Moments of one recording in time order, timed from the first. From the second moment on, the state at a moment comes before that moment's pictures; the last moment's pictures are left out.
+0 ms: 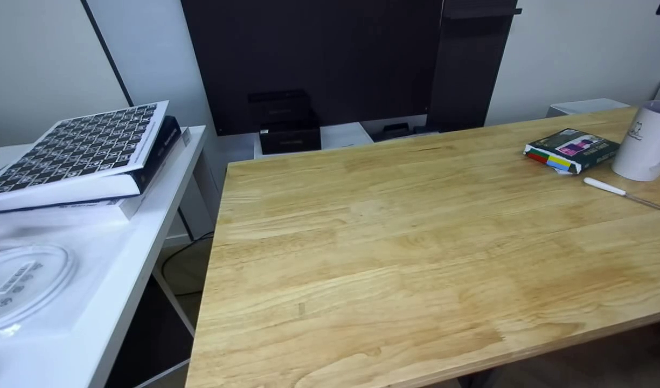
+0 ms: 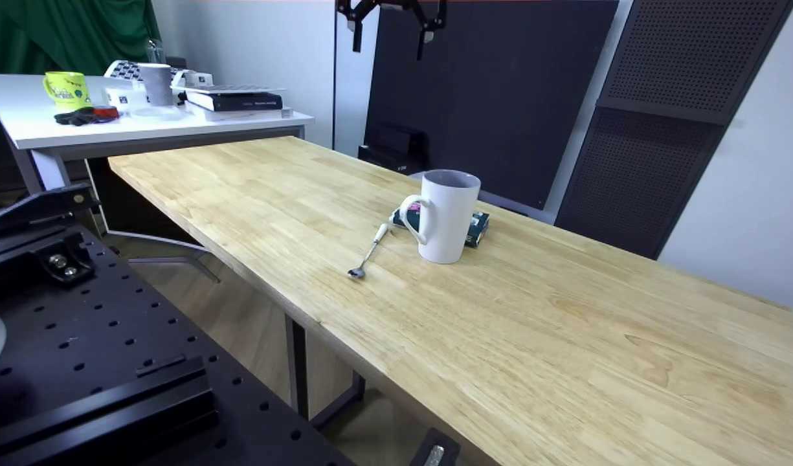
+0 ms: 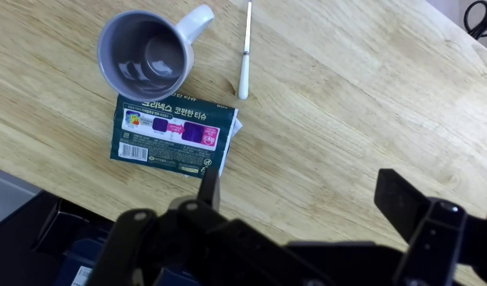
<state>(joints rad) 0.05 0.08 0.01 -2.22 0.02 2.28 -0.41</state>
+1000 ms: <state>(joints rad) 0.03 0.17 0.01 -2.26 0.01 2.42 -0.40</state>
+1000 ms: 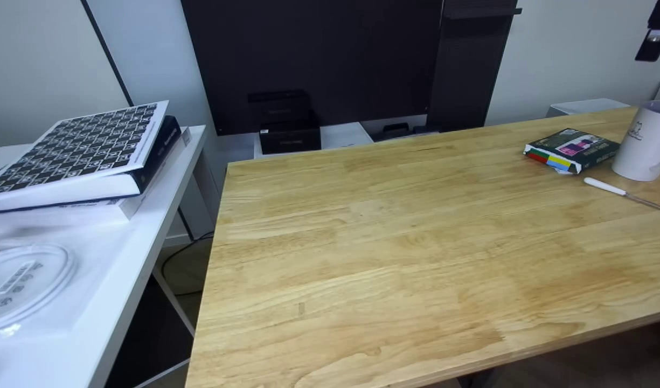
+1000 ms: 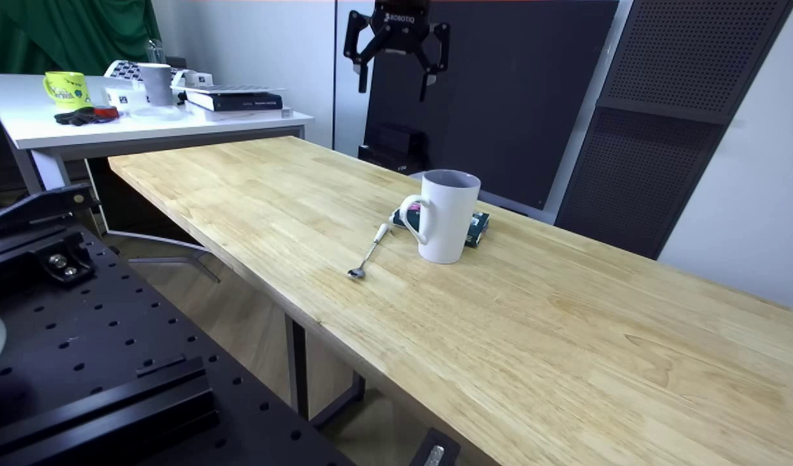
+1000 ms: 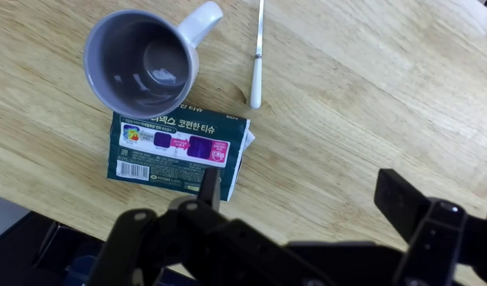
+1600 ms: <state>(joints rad) 0.02 0.32 0.01 -2.30 -0.06 2.63 -0.35</state>
